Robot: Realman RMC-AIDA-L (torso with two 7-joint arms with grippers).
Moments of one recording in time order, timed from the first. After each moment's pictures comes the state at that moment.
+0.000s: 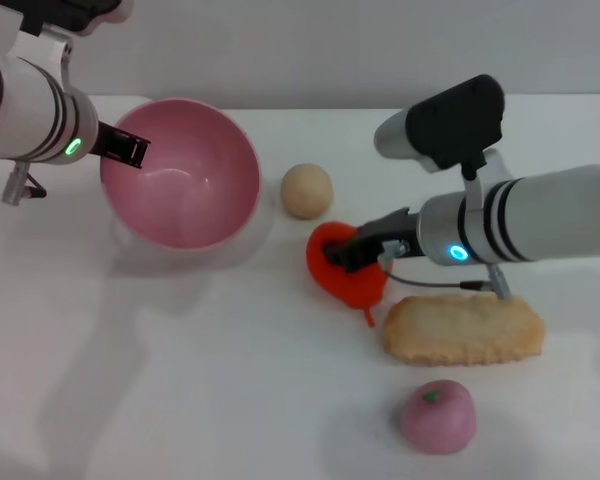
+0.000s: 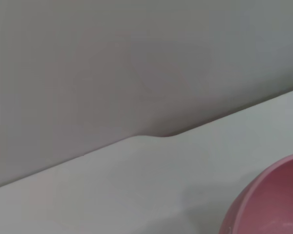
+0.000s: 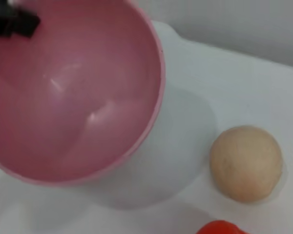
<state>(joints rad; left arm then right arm) -0.55 -2.06 1.68 1.45 -0.05 -1.16 -0.11 0.60 2.07 -1.85 -0.99 0.90 0.70 -0.41</state>
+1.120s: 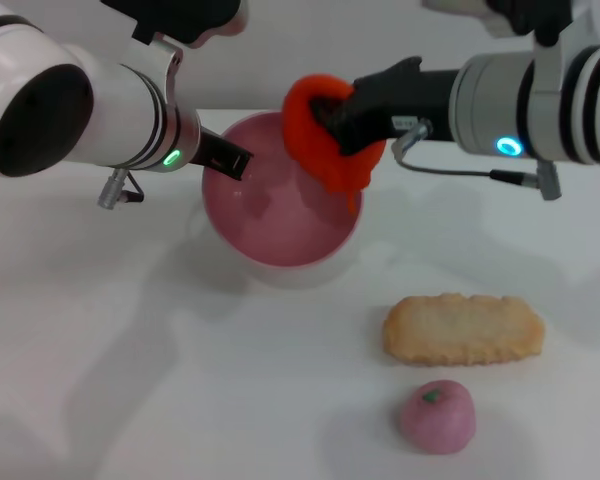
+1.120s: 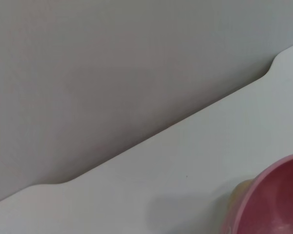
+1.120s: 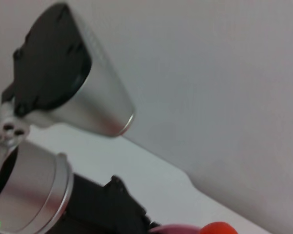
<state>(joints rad) -0.62 -2.07 1.81 1.42 -0.18 -1.08 -0.10 0.42 2.08 -1.75 -1.68 0.67 0.94 -0.33</state>
